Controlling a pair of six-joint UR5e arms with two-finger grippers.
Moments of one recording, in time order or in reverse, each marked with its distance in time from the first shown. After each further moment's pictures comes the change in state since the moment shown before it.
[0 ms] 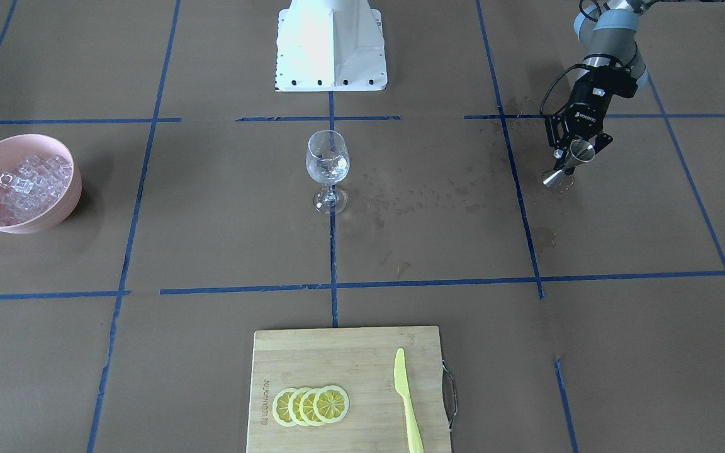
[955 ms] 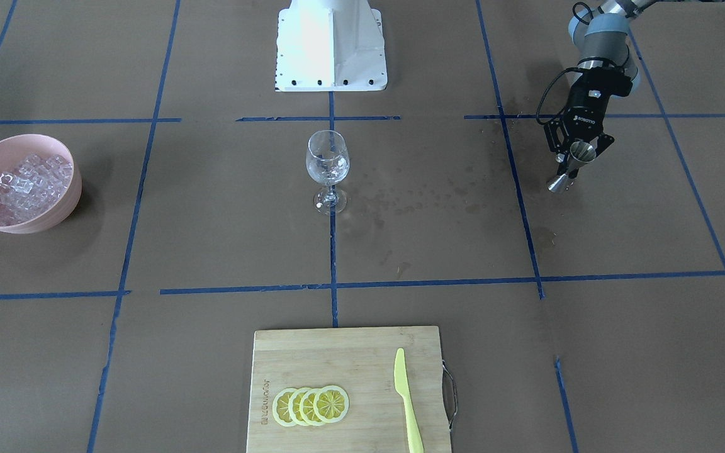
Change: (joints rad) left arm 0.012 -0.042 0.035 0.003 0.090 0.079; right arm 0.001 -0.008 -0.003 0.000 0.001 -0.001
